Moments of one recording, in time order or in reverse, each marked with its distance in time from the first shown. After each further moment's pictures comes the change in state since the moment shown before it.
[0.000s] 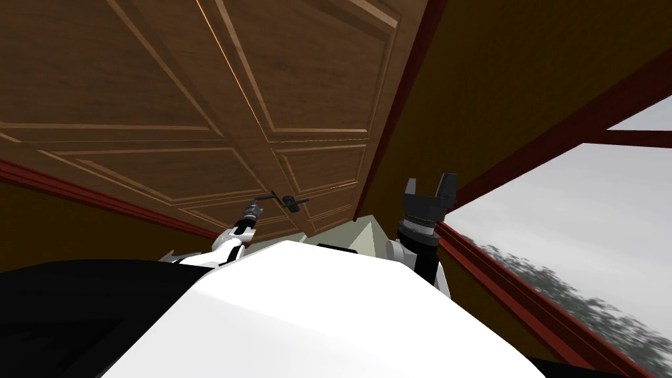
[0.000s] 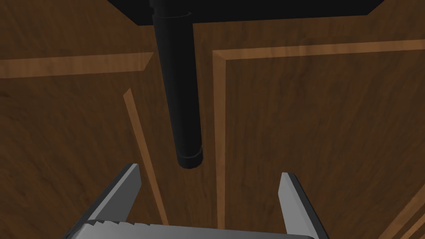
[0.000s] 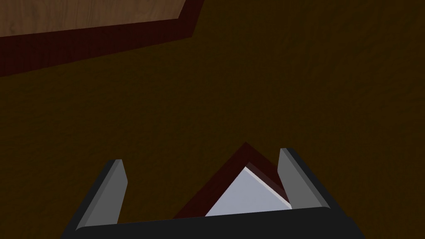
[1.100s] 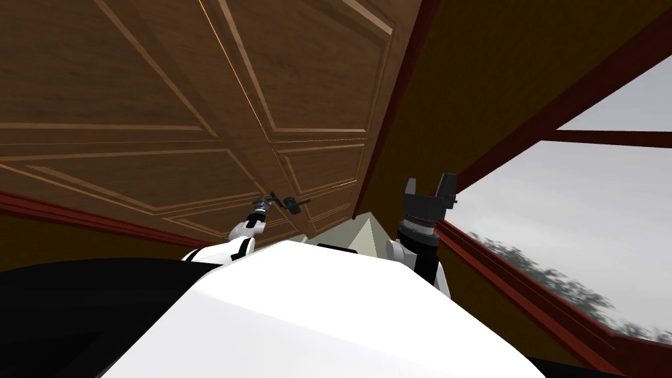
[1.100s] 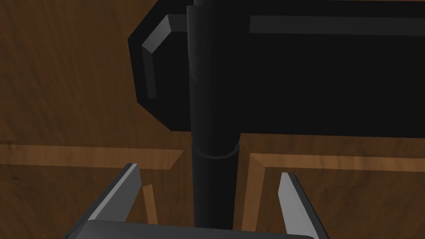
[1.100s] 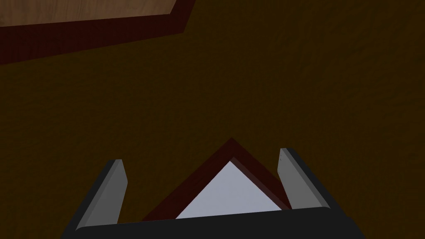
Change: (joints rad) arm -0.103 -0.046 -0.019 0.015 0.023 -0.066 -0.048
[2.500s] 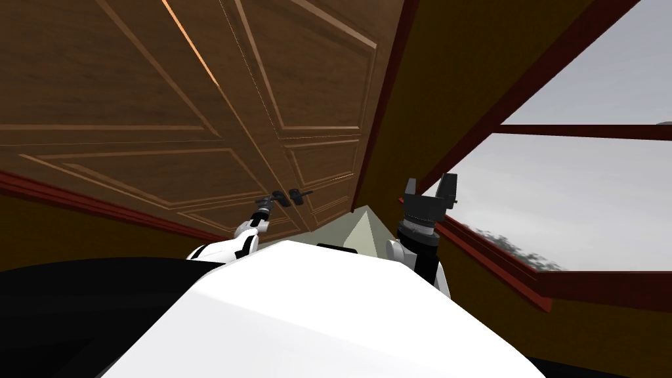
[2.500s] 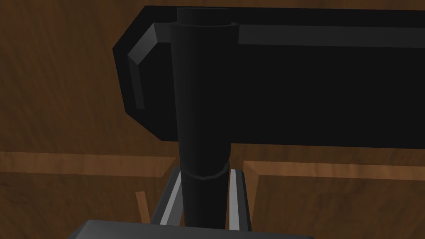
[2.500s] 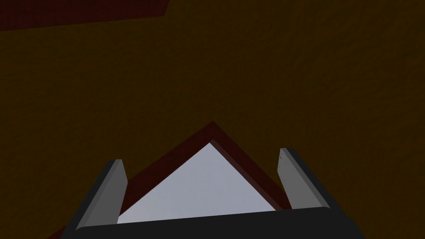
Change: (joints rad) arm -0.041 -0.016 -0.009 0.043 -0.001 -0.030 -0.014
